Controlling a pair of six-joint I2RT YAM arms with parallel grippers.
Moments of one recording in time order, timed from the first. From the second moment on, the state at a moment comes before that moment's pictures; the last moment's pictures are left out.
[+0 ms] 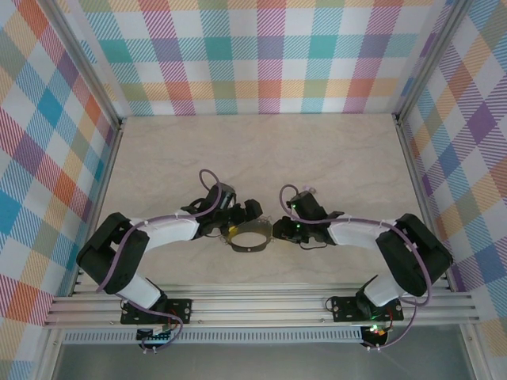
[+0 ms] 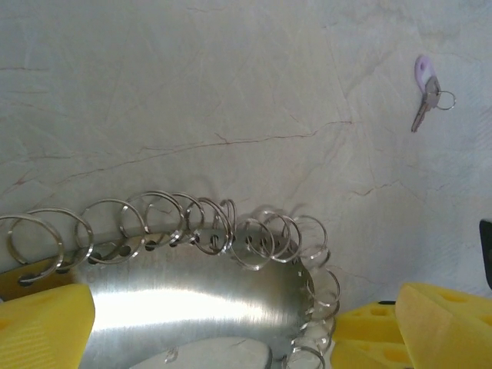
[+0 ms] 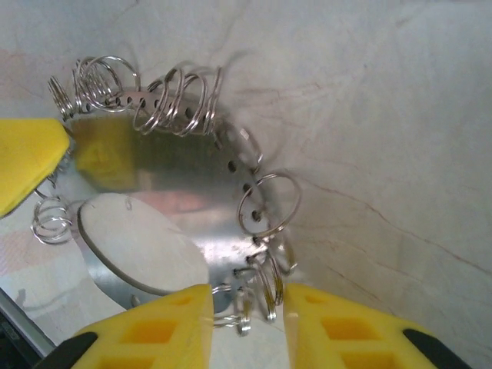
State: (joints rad) left arm -0.65 1.55 0.72 0.01 0.19 -0.97; right arm 0.68 1.51 0.63 -0.06 -0.33 0.80
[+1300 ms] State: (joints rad) left arm -0.43 1.60 0.91 -0.03 0.26 -0.78; right arm 0.66 1.63 0.88 -0.10 -0.33 0.72
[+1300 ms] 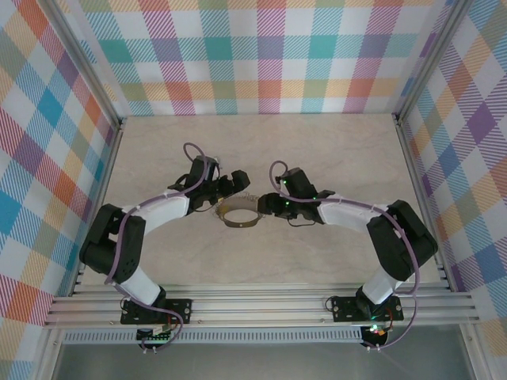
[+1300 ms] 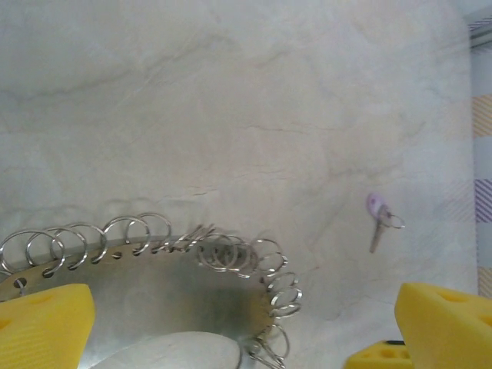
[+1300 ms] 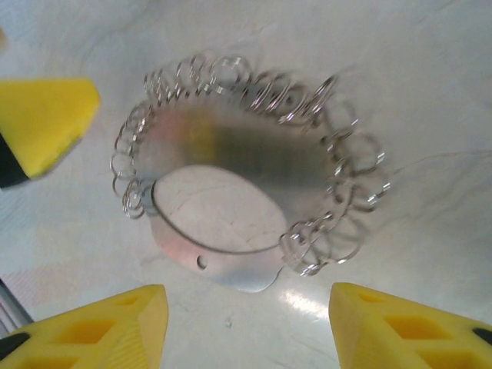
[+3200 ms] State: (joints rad) left arm -0.43 1.53 0.96 -0.14 0.24 -0.74; right arm 0.65 1.74 0.91 -0.11 -0.32 0.65
